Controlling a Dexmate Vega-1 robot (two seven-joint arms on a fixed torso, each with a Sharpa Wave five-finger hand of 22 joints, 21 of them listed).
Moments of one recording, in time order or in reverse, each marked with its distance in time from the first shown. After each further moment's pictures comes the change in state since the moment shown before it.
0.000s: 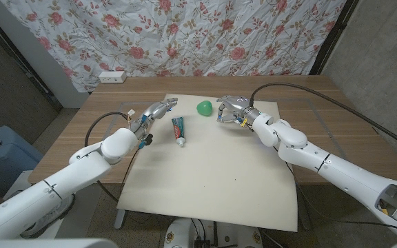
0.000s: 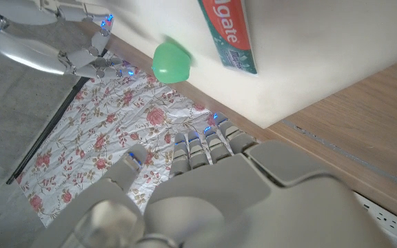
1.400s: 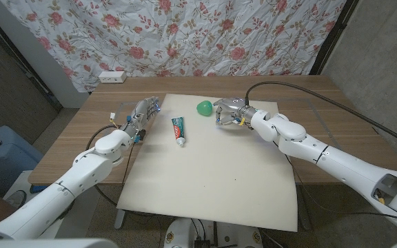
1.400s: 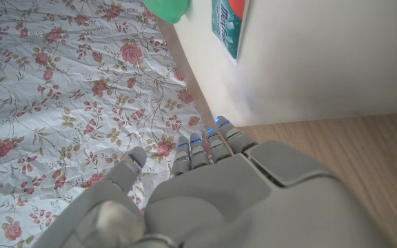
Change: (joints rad) left arm -0.019 -0.183 -0.094 0.245 -0.473 -0.115 -0.033; left_hand 0.000 0.000 -0.018 -0.005 0.000 -0.030 0.027 -0.004 0.000 -0.026 0.020 -0.005 0.000 -0.013 0.023 0.000 -0.003 -0.009 0.016 0.000 0.000; right arm 0.075 -0.006 -0.031 0.060 -0.011 0.109 0.086; right_hand -0.002 -0.002 0.003 0.003 0.000 -0.004 0.004 0.012 0.009 -0.005 0.006 -0.001 0.000 -0.003 0.003 0.000 0.000 0.000 0.000 -0.001 0.000
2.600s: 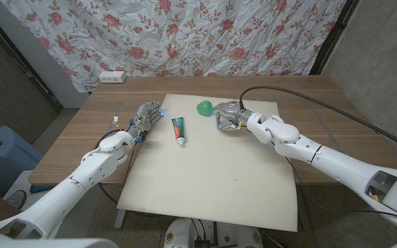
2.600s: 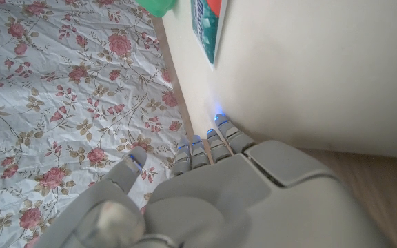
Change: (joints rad) left arm -0.095 -0.092 0.024 0.212 -0.118 -0.007 -0.120; left_hand 0.000 0.000 -0.011 0.011 0.000 -0.027 0.009 0.000 0.000 -0.023 0.016 0.000 0.000 0.004 0.025 0.005 0.002 -0.011 0.011 0.000 0.000; right arm 0.043 0.028 -0.070 0.051 -0.108 -0.019 0.046; right_hand 0.000 0.000 0.000 0.000 0.001 0.000 0.000 0.002 0.008 -0.004 -0.004 0.009 0.000 -0.003 0.003 0.000 0.000 0.000 0.000 0.005 0.000
